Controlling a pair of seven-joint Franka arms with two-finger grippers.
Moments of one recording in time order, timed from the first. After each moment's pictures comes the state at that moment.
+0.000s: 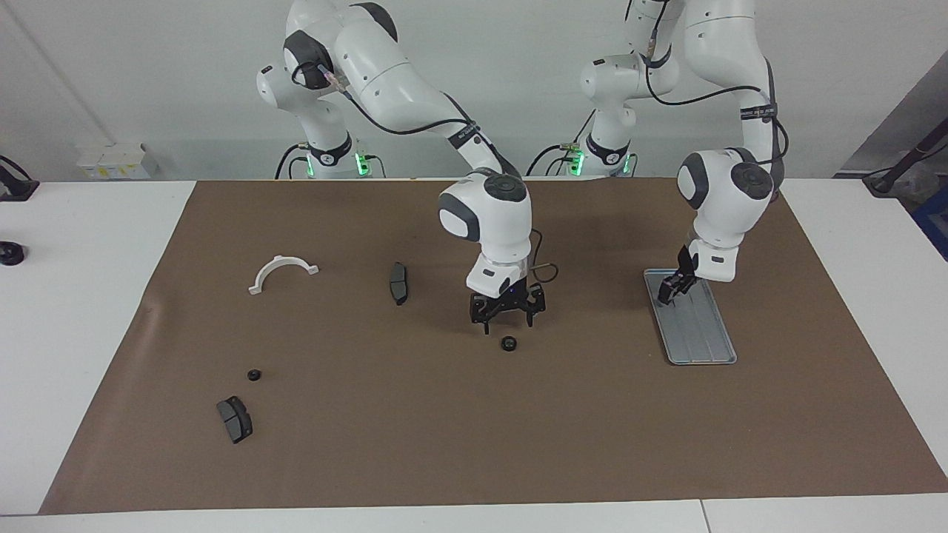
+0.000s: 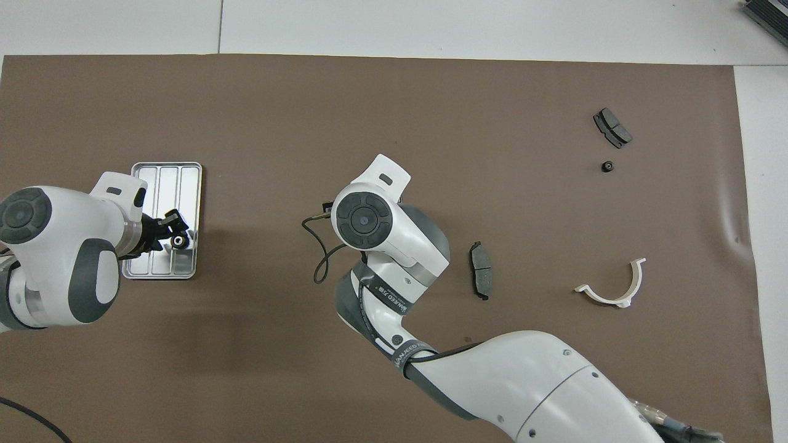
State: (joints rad) left arm 0.06 0.11 -0.07 -2.27 -0.01 2.43 -0.48; right arm 0.58 0.66 0.09 -1.51 -0.27 2.42 0.68
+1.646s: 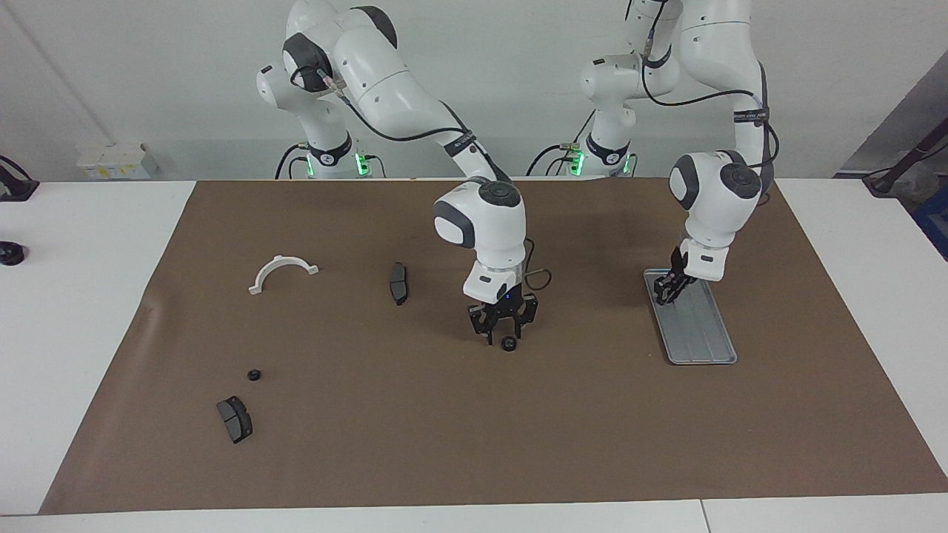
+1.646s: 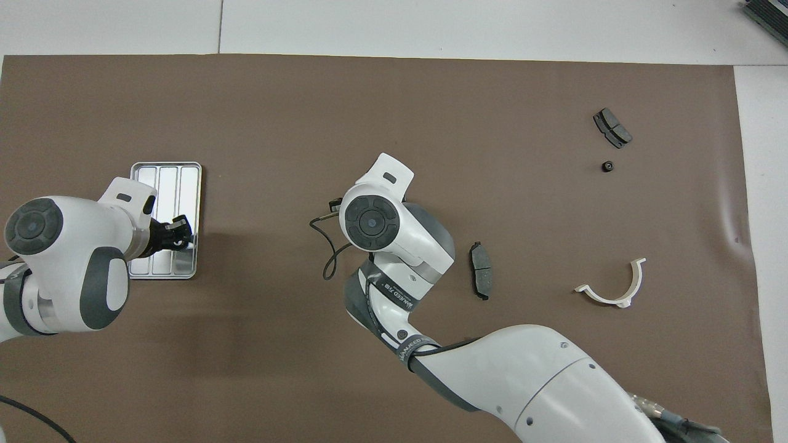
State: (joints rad) left arm 0.04 0.11 -0.07 -2.31 -0.01 2.50 -0.42; right arm 0.57 0.68 0.08 -1.53 -0.30 2.48 0.64
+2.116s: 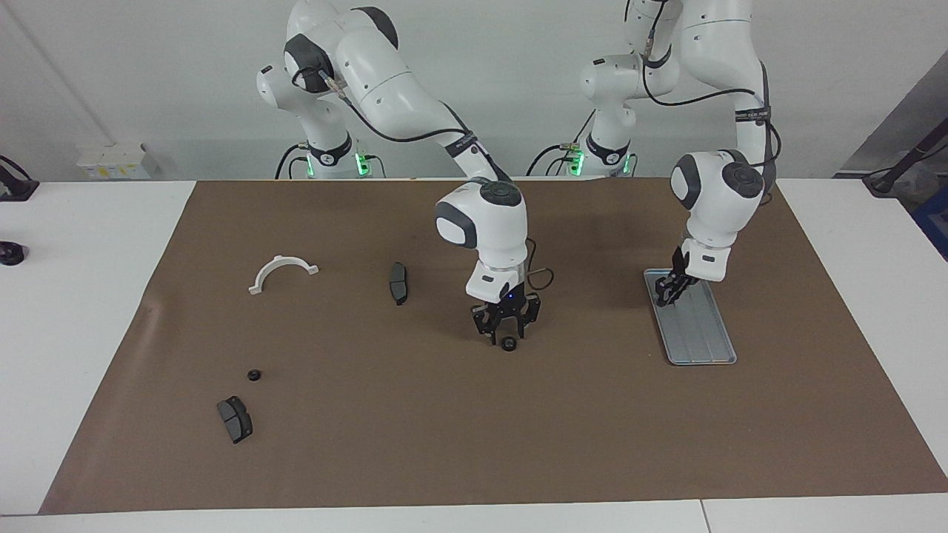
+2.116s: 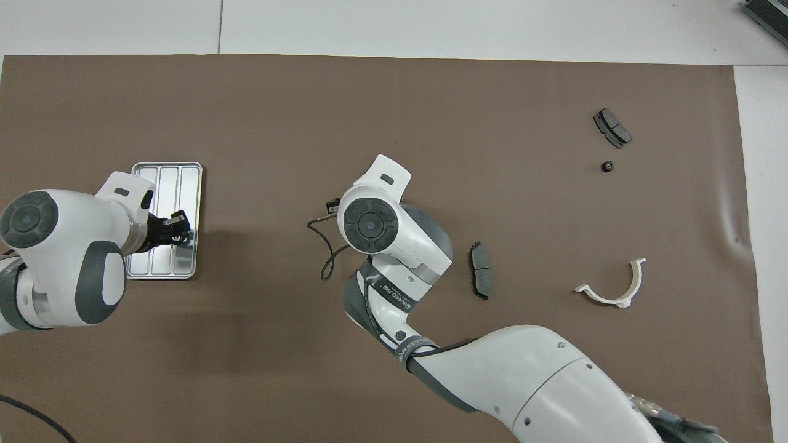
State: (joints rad) left arm 0.04 0.11 -0.08 -2.25 -0.01 2.44 -0.40; right arm 0.57 0.68 0.08 -1.53 -0.30 2.50 0.64
